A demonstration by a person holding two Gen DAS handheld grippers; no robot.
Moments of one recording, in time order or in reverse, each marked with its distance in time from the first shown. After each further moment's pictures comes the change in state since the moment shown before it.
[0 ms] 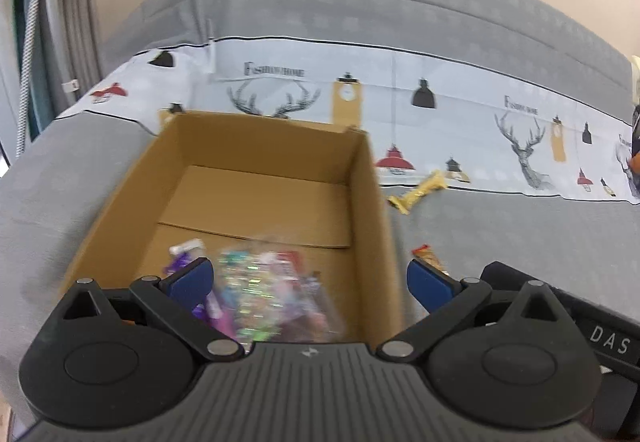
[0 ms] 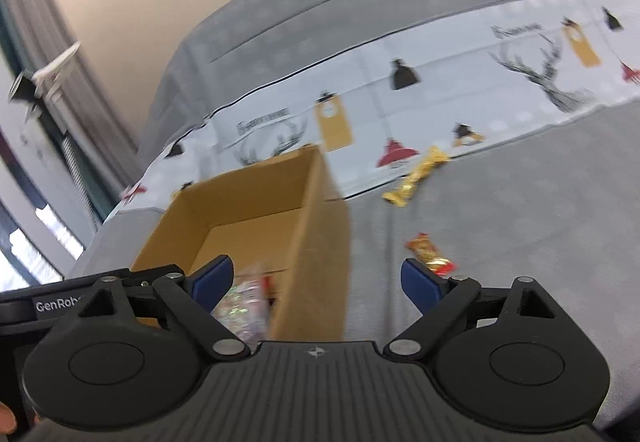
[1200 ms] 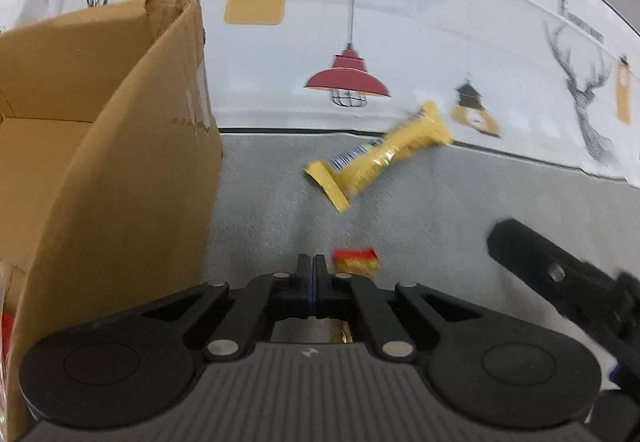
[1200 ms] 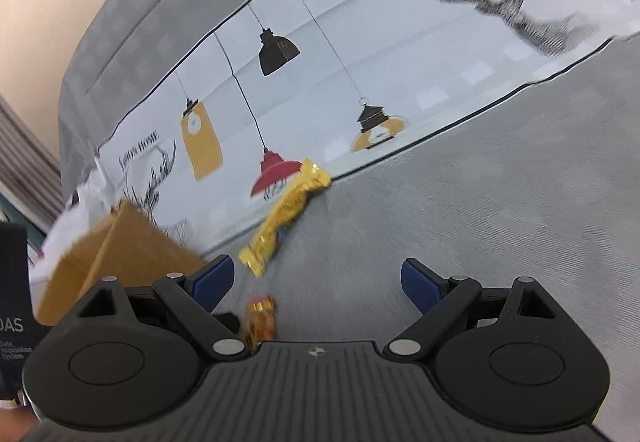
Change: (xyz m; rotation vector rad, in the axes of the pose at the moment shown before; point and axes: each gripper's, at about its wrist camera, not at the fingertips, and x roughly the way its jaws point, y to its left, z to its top) left arm 0.302 -0.130 0.037 -0.032 0.297 0.017; right arm 0.183 -0.188 0.065 0.170 0.076 0.023
